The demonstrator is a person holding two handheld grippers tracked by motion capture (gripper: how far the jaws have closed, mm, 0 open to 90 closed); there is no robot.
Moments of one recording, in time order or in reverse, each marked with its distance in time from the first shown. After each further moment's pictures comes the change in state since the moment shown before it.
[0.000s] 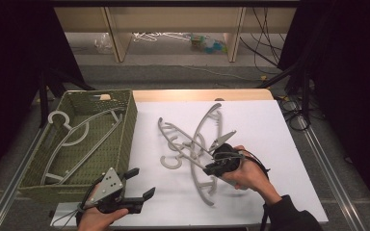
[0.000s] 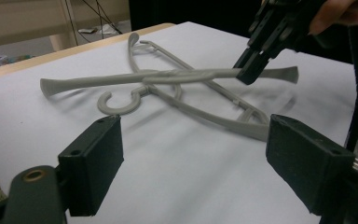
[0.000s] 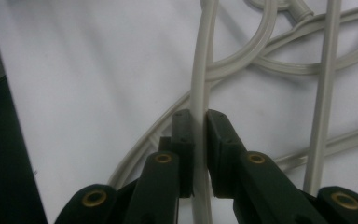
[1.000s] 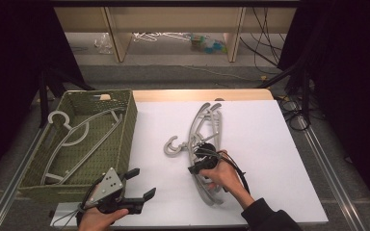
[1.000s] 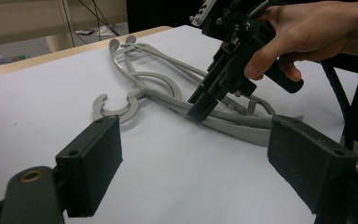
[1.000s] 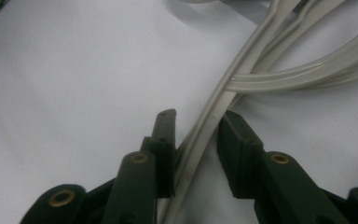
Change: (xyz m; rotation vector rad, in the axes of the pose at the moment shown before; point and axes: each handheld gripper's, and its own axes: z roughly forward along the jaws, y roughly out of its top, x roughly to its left) left arm -0.001 0.001 0.001 -0.029 -0.018 -0.040; right arm -0.004 0.019 0.067 -0.005 -0.065 0.290
